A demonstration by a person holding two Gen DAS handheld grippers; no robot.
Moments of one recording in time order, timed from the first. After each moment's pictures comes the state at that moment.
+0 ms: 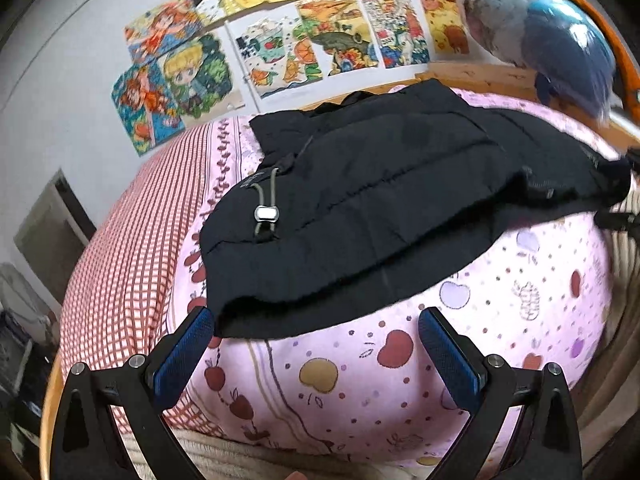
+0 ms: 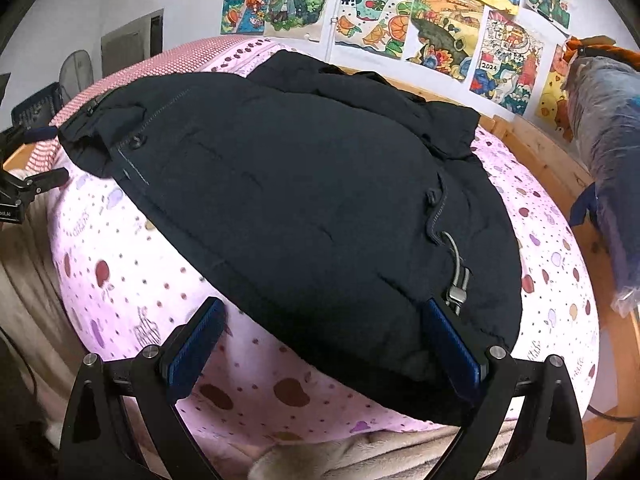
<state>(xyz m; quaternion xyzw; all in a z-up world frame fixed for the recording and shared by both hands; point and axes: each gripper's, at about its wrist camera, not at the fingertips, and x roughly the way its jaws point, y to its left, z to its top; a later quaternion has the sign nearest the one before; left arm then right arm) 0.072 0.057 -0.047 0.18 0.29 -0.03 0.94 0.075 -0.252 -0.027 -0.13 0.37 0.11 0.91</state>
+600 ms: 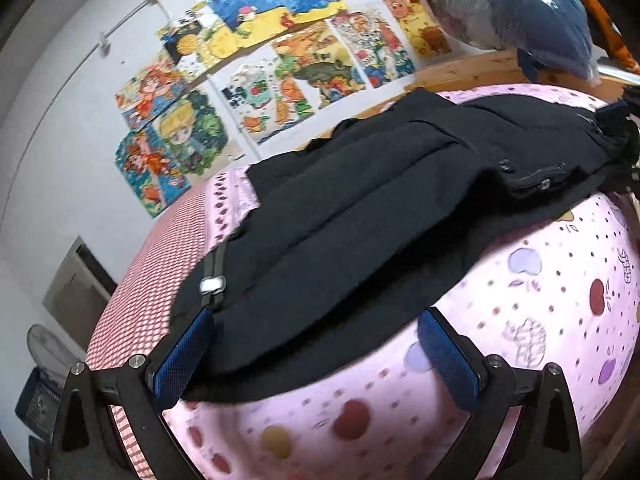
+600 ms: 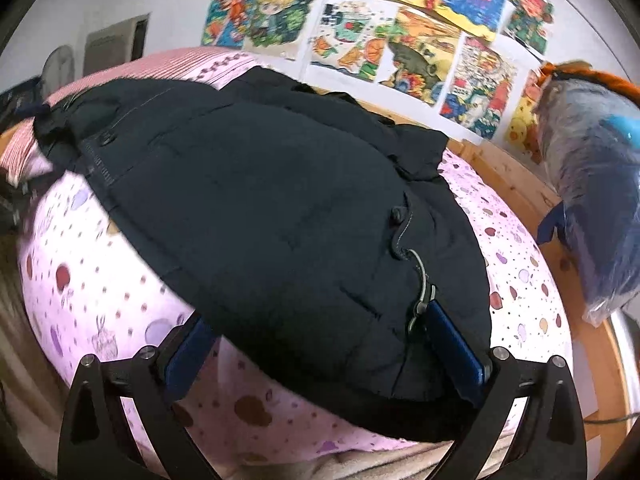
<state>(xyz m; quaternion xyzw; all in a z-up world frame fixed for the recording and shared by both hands) 0.076 0.005 -0.058 0.27 0.21 -0.01 0.94 0.077 -0.254 -0.022 -0.15 0.32 0.05 0.93</state>
